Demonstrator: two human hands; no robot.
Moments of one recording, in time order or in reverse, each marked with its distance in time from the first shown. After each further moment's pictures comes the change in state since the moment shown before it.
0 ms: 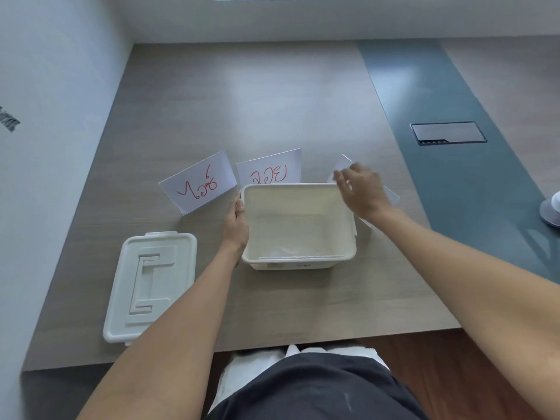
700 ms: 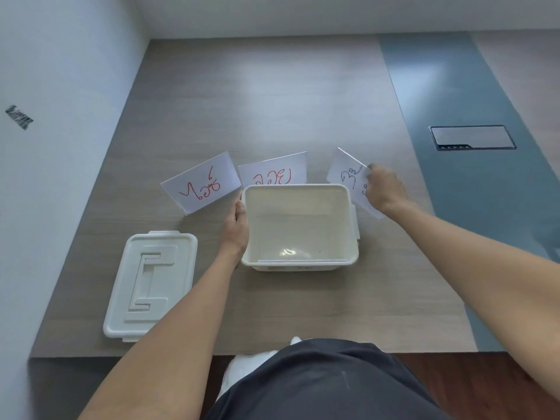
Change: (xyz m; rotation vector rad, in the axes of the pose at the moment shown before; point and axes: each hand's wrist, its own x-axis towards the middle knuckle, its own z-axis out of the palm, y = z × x) left_hand 0.000 0.012 0.011 0.069 0.077 -0.011; right_hand 0.045 0.046 -0.004 -0.079 -0.165 0.269
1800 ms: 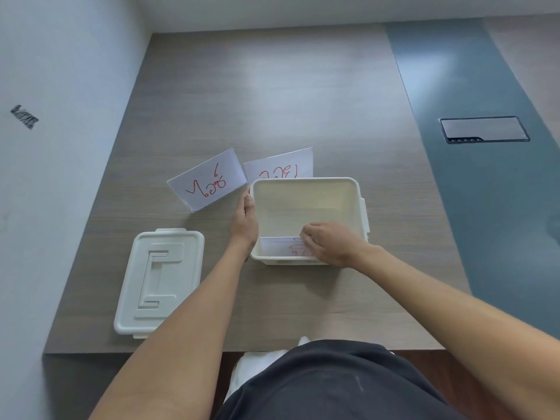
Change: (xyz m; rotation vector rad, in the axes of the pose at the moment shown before) left_hand 0.004 0.010 0.004 0.028 0.012 0.012; right_hand -0.102 -0.062 0.058 0.026 -0.340 -0.696
